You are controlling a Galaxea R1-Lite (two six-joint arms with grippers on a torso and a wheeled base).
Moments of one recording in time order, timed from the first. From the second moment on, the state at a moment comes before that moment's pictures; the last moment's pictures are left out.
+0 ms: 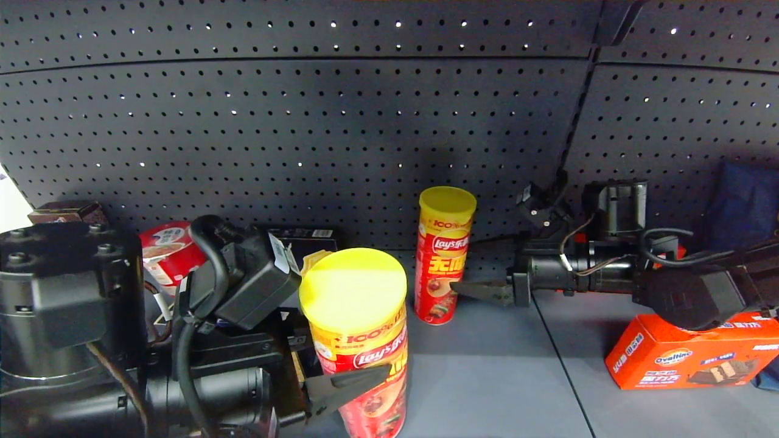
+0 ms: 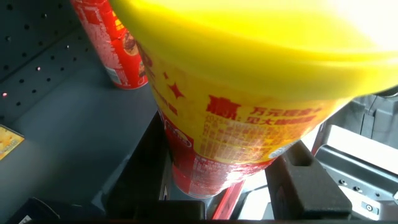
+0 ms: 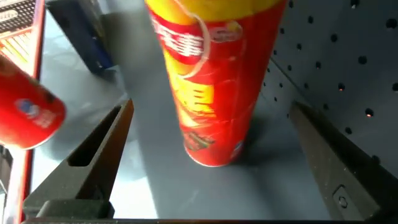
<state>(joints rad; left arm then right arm) -0.71 1.38 -0.61 -0.44 -0.33 0.09 0.40 1.87 -1.02 -0.54 0.73 -0.26</state>
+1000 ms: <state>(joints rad) -0.69 1.39 -0.62 -0.44 -0.33 0.09 0.42 2.05 -1.13 -0.60 0.79 -0.25</state>
